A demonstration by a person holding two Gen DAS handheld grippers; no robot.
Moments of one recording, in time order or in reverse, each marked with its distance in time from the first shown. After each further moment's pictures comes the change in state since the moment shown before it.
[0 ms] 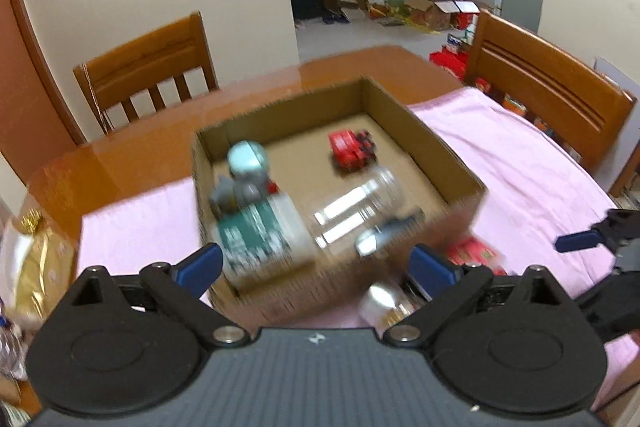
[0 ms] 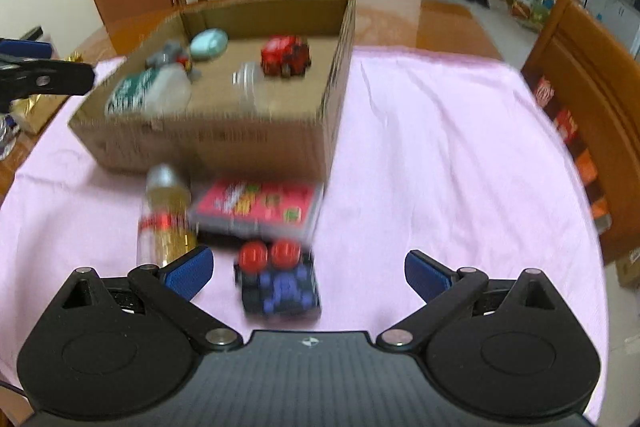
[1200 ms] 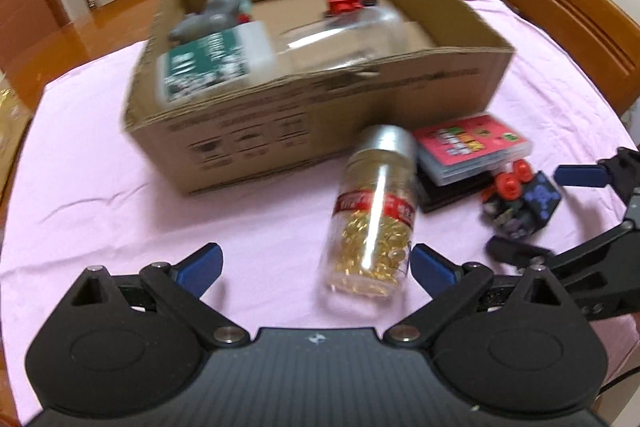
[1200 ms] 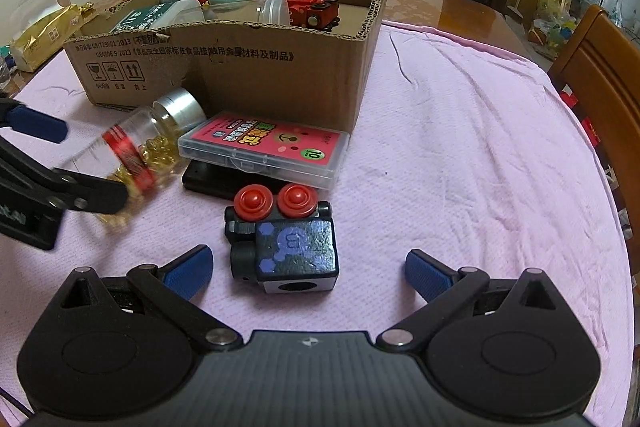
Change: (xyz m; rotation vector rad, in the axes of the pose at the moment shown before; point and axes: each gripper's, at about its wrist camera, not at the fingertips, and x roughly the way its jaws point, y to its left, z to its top) left arm 0.060 -0.016 -0.075 -0.133 0.226 -0.001; right arm 0.033 0.015 -0.029 -0.132 -0.024 -0.029
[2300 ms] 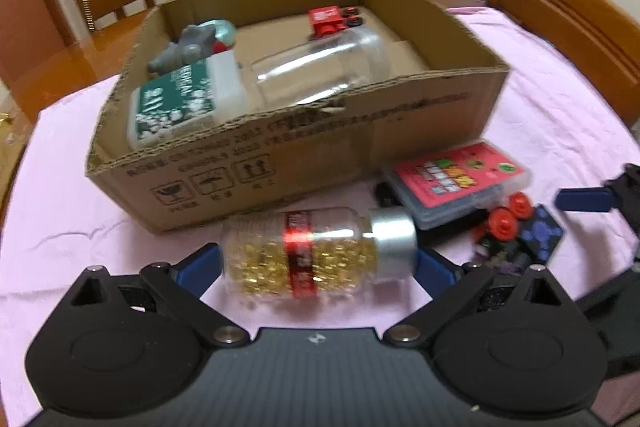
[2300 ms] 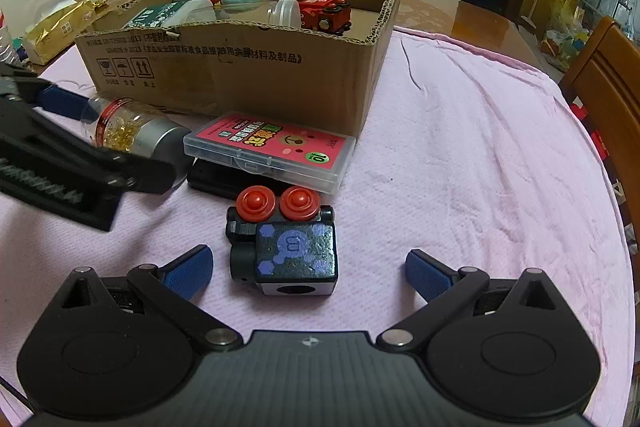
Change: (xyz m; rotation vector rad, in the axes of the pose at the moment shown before) left arm 0.019 -0.028 0.020 0.013 -0.061 0.043; right arm -0.001 -0.004 -0.002 -0.044 -0.014 0.032
